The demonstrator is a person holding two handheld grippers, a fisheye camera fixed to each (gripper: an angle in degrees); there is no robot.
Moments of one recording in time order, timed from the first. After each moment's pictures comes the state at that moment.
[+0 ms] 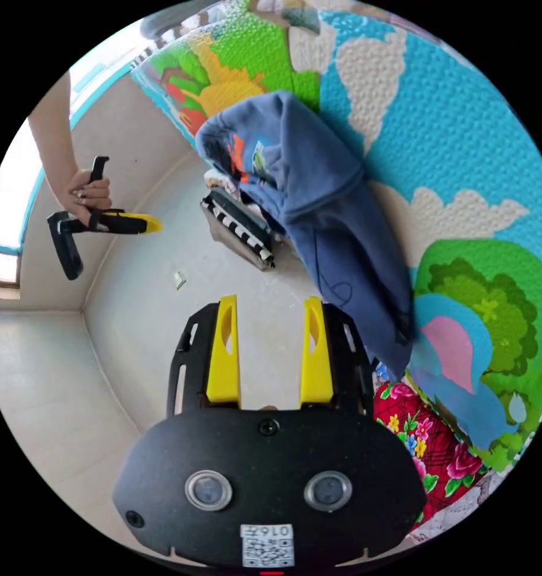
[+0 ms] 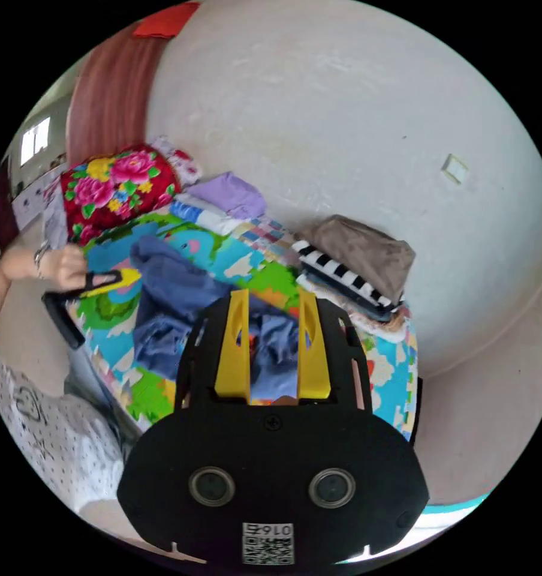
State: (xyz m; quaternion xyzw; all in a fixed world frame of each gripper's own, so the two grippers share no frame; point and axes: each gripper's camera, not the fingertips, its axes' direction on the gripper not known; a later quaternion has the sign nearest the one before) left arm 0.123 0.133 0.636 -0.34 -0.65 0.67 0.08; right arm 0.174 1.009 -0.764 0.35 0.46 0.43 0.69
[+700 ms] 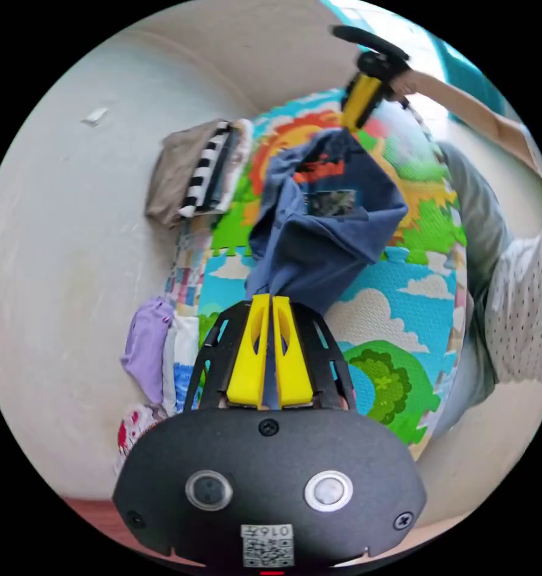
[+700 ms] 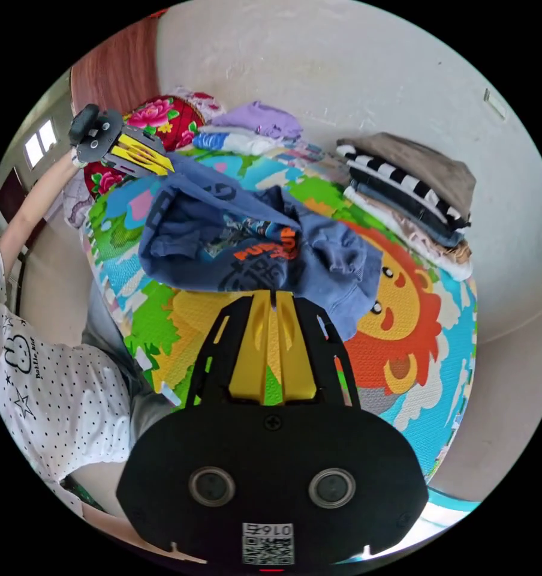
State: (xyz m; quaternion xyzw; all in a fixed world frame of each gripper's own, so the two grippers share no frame) left arm 0.186 -0.090 0.386 -0.27 -0.56 0.37 0.69; right arm 0.207 1.024 -0.646 0.36 0.39 0.45 0.72
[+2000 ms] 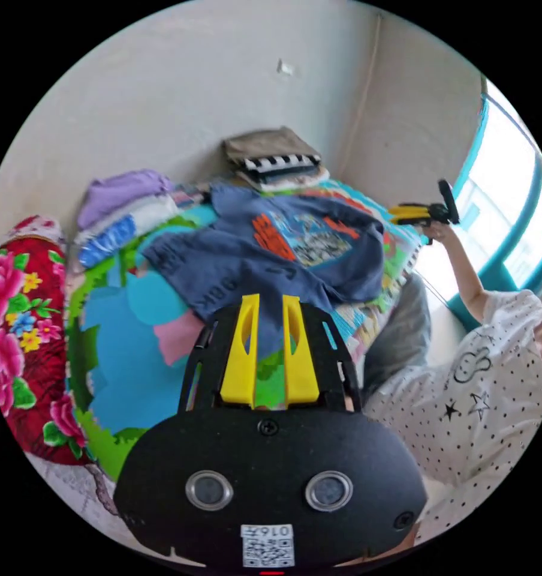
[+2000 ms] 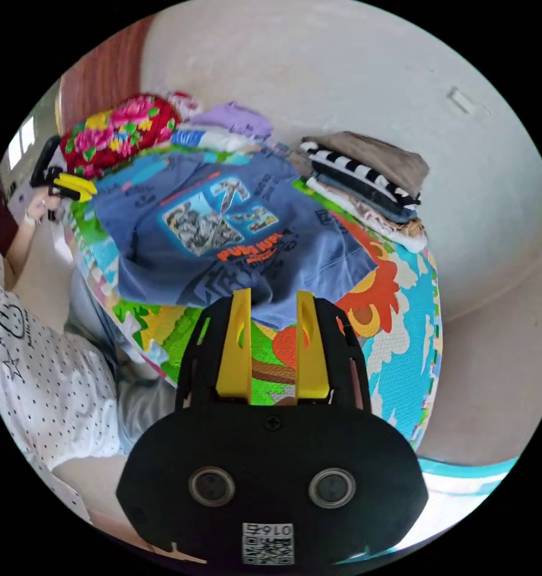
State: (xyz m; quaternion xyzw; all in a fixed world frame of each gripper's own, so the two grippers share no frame) left arm 0.189 -0.049 0.113 0.00 -0.49 0.10 0.87; right arm 0.109 0.956 -0.545 0.38 0.42 0.49 0.66
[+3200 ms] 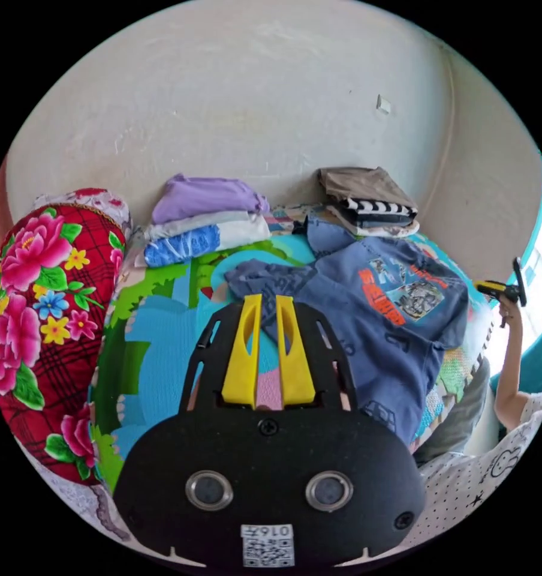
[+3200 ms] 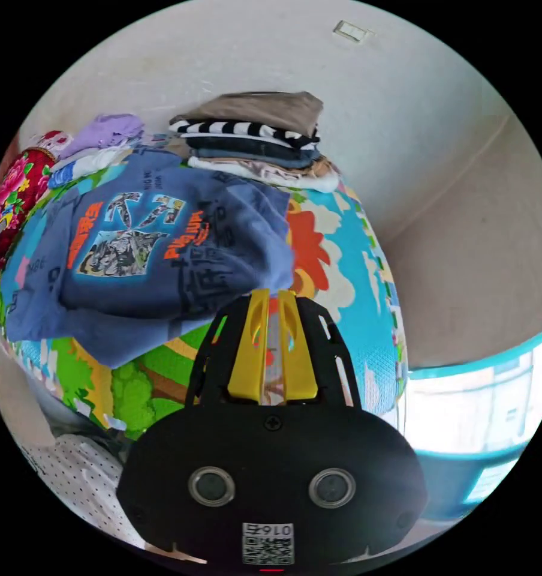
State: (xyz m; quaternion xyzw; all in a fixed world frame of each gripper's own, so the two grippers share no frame) left arm 0.082 -0.114 0.063 0.07 -0.54 -0.01 0.84; right arm 0.082 0.923 -0.499 0.29 0.41 0.71 0.50
